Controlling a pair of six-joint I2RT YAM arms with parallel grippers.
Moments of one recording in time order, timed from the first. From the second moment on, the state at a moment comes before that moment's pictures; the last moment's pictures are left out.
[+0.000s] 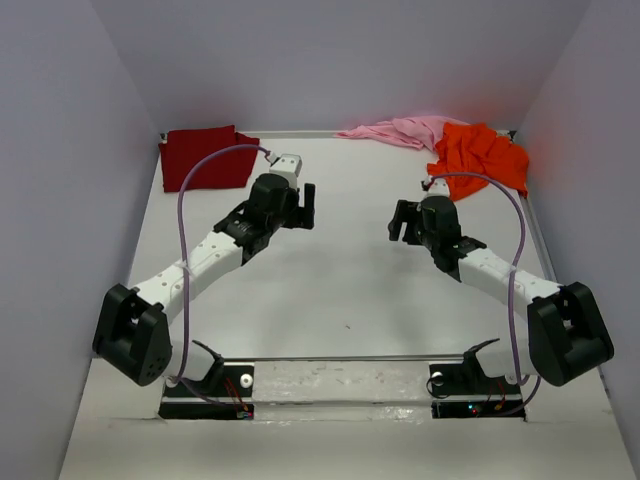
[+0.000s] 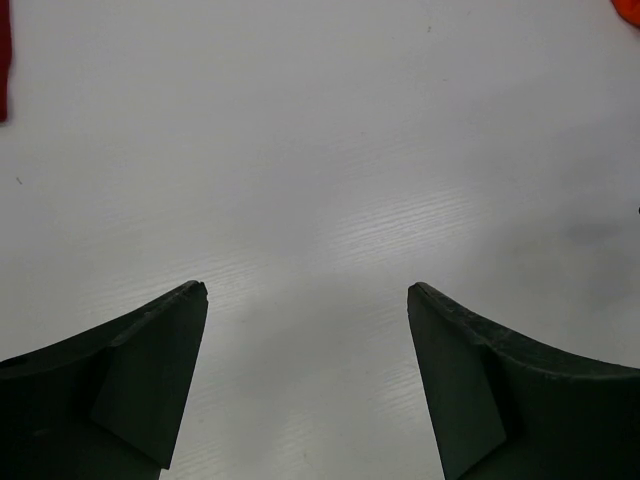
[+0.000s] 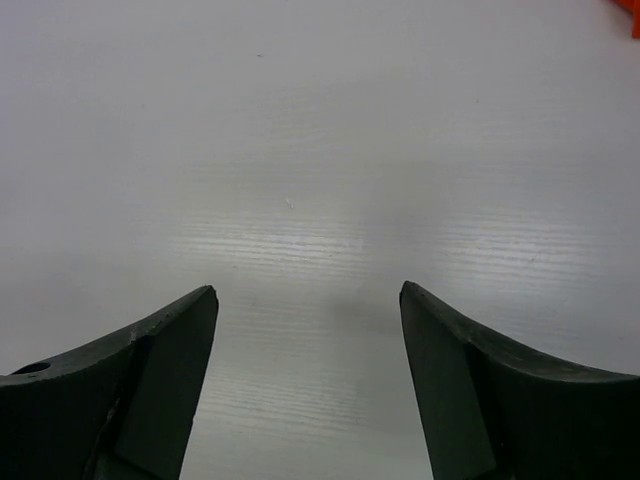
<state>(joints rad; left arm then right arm) -0.58 1.37 1.01 -0.15 -0.17 -0.25 0.40 1.34 0.72 0.08 0.17 0.39</state>
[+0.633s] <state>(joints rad) -0.49 1.22 1.01 -0.16 -0.14 -0.30 0.40 1.84 1.41 -0.14 0.38 0.28</state>
